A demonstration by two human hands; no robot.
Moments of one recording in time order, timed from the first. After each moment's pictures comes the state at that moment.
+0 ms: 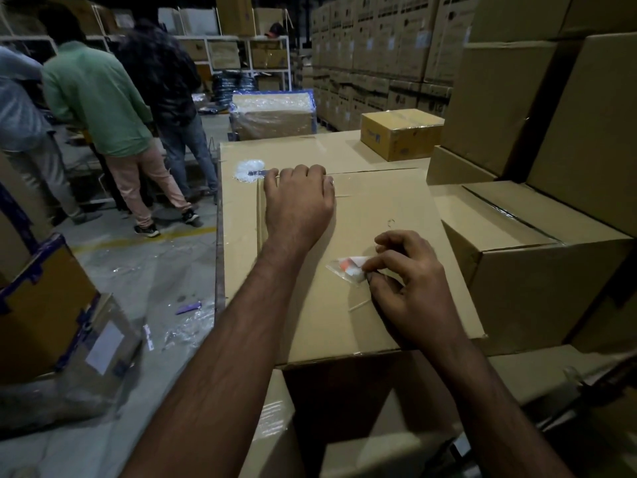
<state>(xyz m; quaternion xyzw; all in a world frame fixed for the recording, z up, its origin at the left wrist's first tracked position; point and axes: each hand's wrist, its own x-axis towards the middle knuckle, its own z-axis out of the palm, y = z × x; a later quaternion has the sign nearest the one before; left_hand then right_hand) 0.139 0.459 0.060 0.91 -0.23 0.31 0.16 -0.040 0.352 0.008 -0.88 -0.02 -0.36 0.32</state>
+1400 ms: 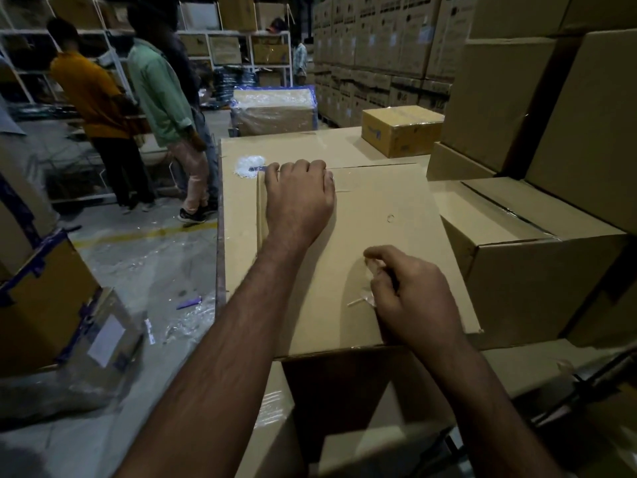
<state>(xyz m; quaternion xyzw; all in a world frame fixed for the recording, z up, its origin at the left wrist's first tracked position) 0.135 0.460 0.057 0.90 -0.24 0.33 0.14 -0.063 0.368 0.021 -0.90 0.04 -0.32 0.28</state>
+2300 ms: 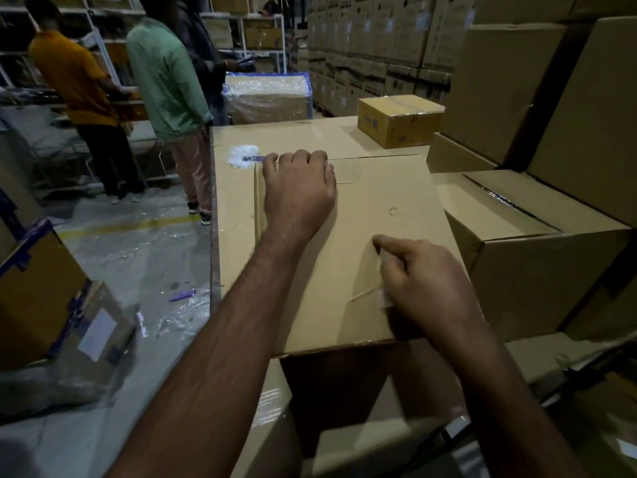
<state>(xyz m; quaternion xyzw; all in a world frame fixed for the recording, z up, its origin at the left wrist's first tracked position) 0.142 0.461 0.056 0.90 -0.25 0.33 0.13 -0.060 0.371 0.050 -0.92 0.17 -0.19 0.28</state>
